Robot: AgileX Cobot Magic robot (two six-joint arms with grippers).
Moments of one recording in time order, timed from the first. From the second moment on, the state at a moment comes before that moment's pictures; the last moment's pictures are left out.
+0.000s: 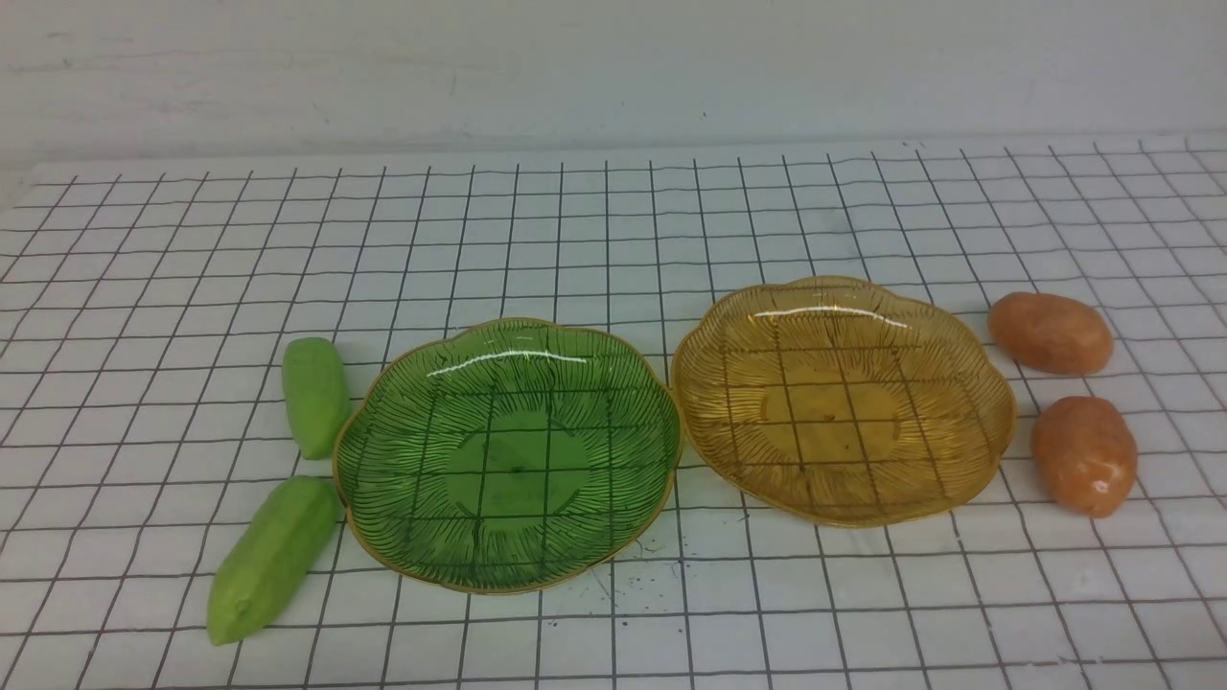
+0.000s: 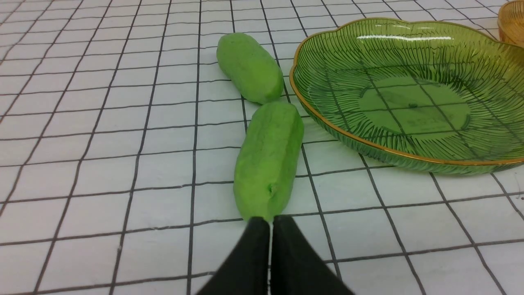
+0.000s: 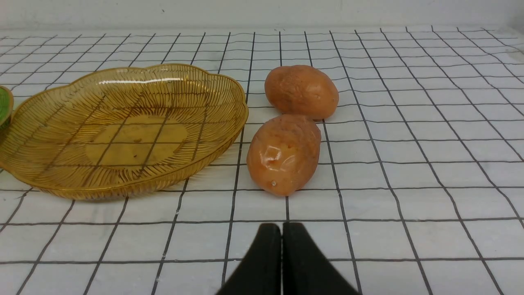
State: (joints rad) right arm -0.03 -0.01 0.02 0.05 0.40 -0.04; left arm -0.07 -0.01 0.03 -0.07 0.38 0.06
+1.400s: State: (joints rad) right arm -0.03 -0.01 0.03 0.65 0.37 0.20; left arm -0.07 -0.01 0.03 -1.11 0.28 -0.23
